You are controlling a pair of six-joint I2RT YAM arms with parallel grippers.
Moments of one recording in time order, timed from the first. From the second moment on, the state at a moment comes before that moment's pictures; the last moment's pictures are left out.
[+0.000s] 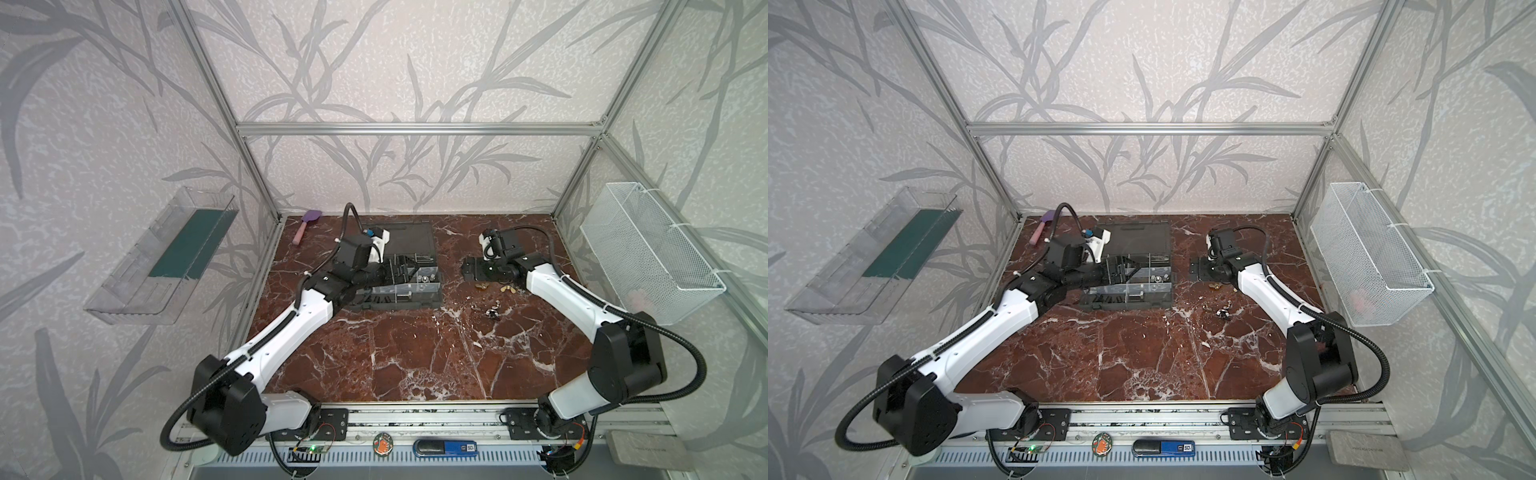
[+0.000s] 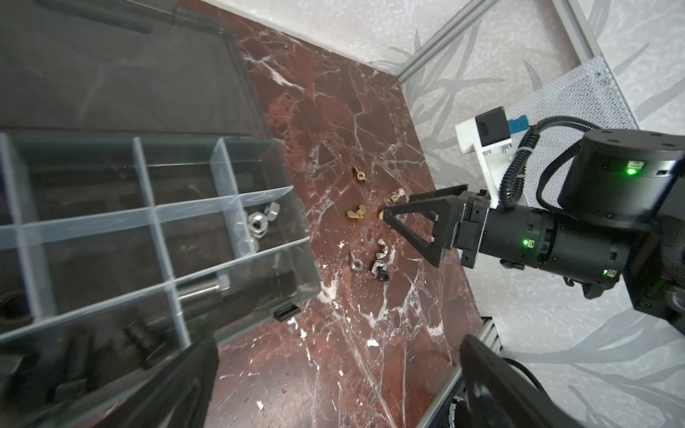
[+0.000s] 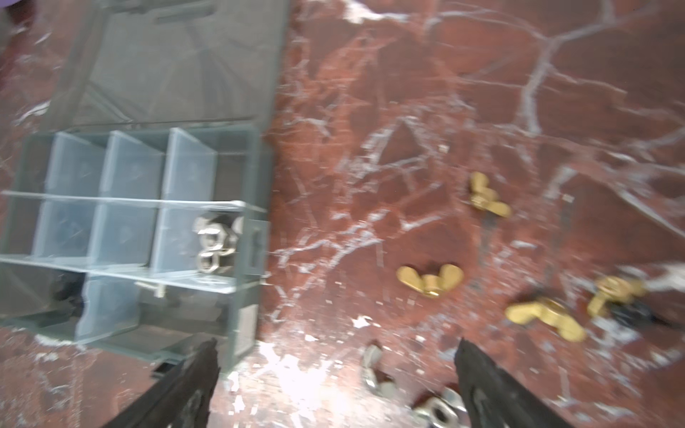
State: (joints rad) left arm -0.54 1.38 1.14 -0.32 0.35 -0.58; right arm 0.29 1.53 1.13 -0.53 -0.06 0.31
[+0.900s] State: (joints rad) left arm -0.75 1.77 1.47 -0.43 0.35 -0.39; right arm -0.11 1.81 1.15 -0.46 -0.03 0.31
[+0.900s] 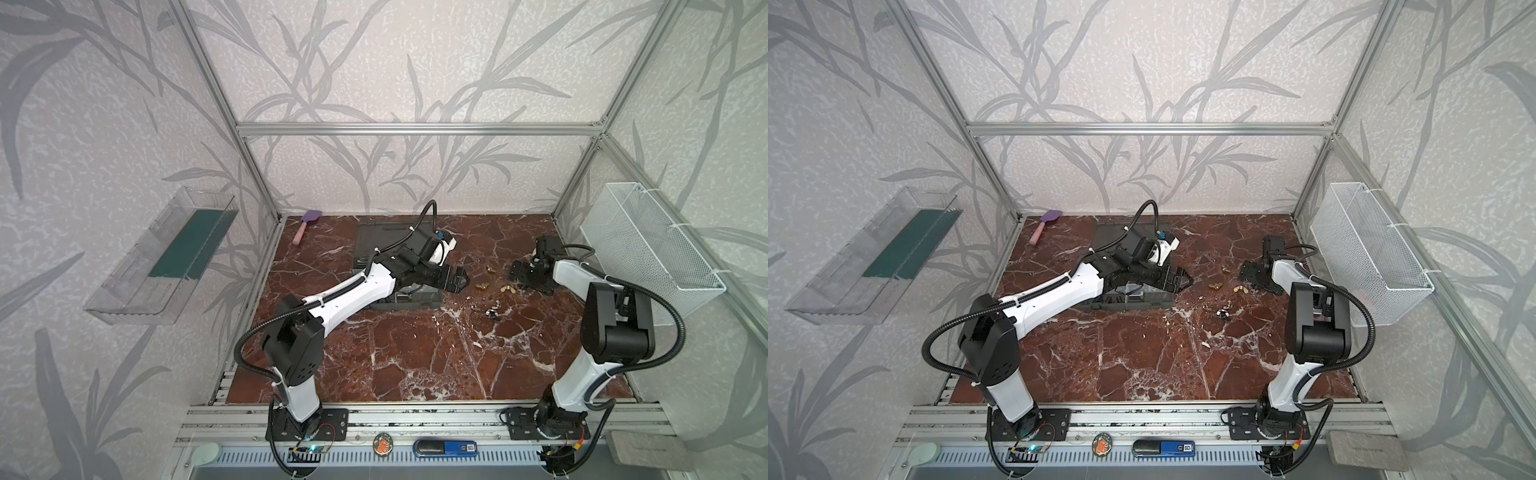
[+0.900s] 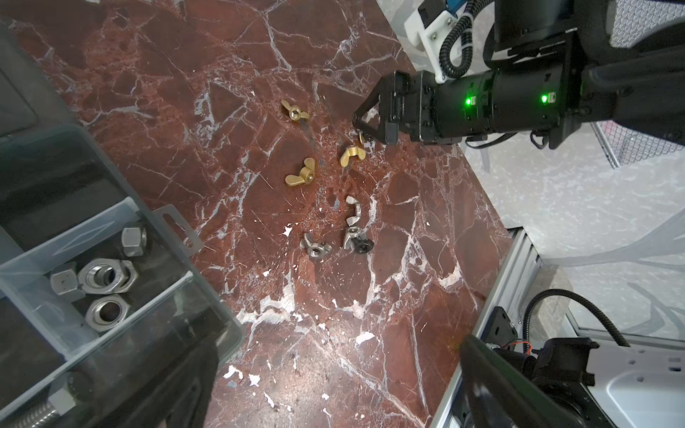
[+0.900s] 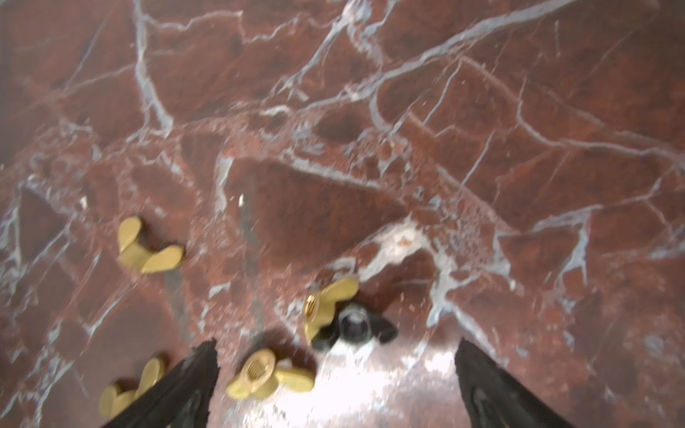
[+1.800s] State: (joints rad) left arm -0.75 1.76 1.46 -0.43 0.32 -0.38; right arm 0.06 1.90 1.21 -0.47 -0.18 0.31
